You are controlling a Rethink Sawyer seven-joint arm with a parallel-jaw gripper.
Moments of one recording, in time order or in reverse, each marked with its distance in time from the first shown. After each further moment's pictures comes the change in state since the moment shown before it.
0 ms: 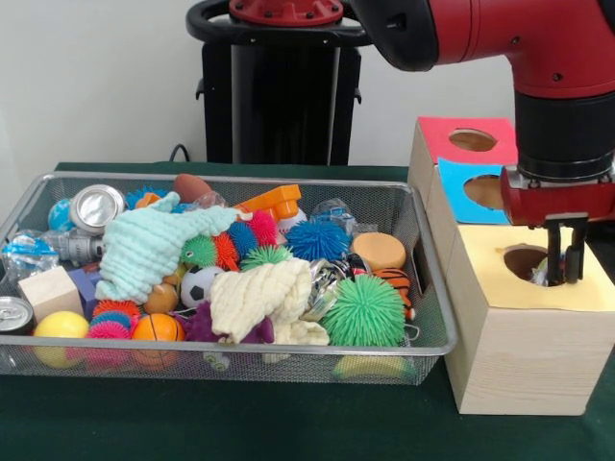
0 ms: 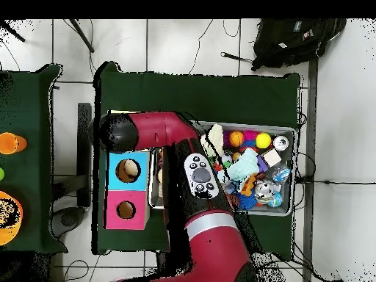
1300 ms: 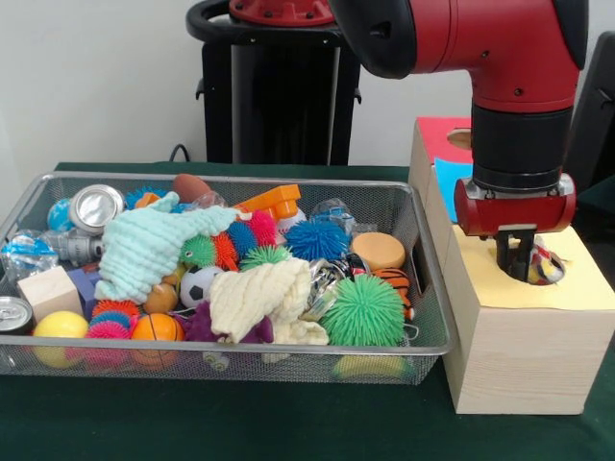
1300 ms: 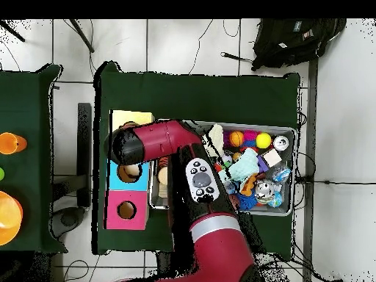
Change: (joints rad) arm -0.012 -0.001 -0.016 0.049 -0.180 -0.082 0.000
